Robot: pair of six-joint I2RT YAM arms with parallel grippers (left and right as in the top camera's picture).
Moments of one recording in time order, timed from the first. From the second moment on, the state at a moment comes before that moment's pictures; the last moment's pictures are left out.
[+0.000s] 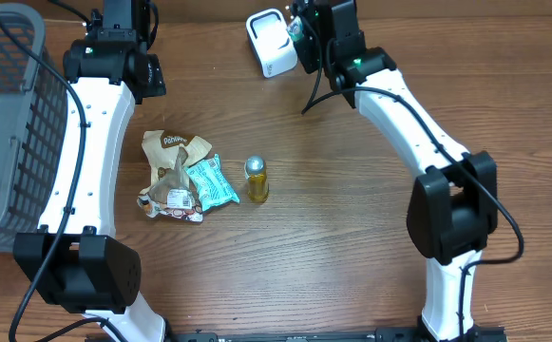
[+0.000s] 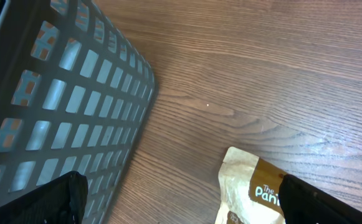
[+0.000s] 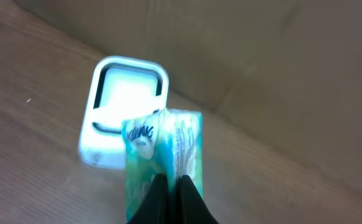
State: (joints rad) left arm -0.06 1.85 1.87 -1.11 -0.51 -0.23; right arm 0.38 2.16 1.88 -0.29 0.10 -0.25
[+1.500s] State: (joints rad) left arm -0.06 1.85 1.87 -1.11 -0.51 -0.23; right arm 0.21 2.32 1.88 -0.45 -0.23 -0.06
